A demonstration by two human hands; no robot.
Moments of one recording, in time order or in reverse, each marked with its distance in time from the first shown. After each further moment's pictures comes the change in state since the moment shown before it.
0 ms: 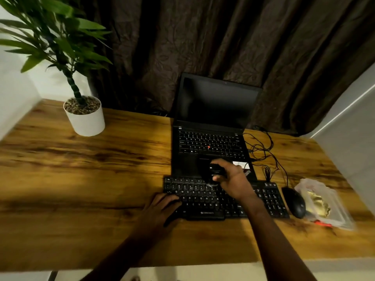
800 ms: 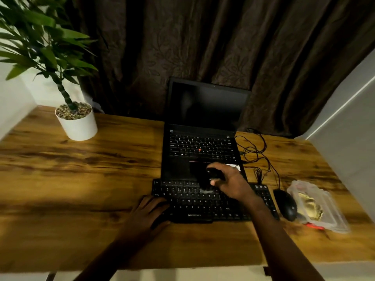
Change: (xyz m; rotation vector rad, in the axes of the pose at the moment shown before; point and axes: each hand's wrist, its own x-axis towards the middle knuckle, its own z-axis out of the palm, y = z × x) left_hand 0.003 0.008 -0.003 0.071 -0.004 0.012; right_hand -0.004 0.018 -0.036 0.070 -0.164 0.006
